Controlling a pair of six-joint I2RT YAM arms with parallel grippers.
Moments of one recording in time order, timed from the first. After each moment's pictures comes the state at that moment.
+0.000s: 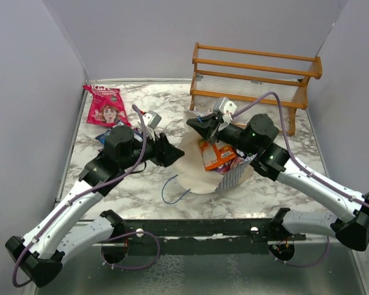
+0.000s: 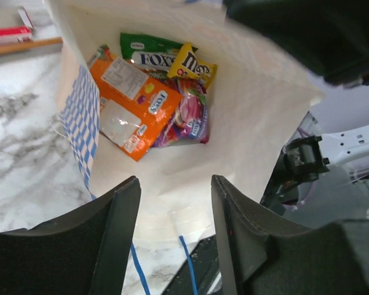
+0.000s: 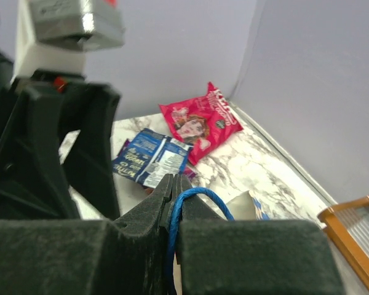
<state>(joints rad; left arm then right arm) -0.64 0.87 0.97 -0.38 0.35 -0.39 0.85 1.15 1.05 0.24 -0.27 -0.16</state>
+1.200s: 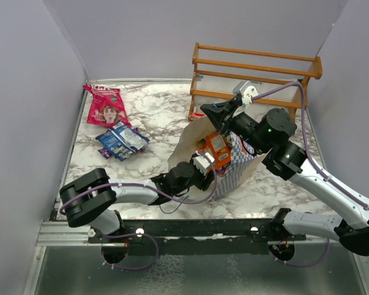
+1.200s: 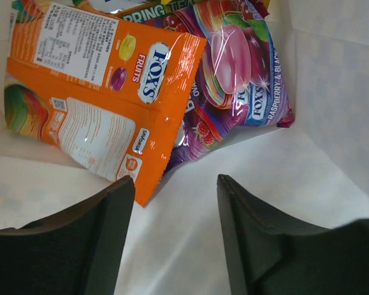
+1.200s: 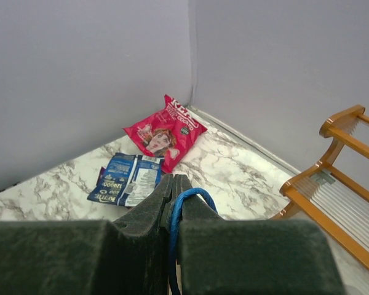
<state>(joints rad) -1.10 1.46 0.55 0.61 -0.15 -0.13 0.85 1.09 1.17 0.10 -0.03 -0.04</state>
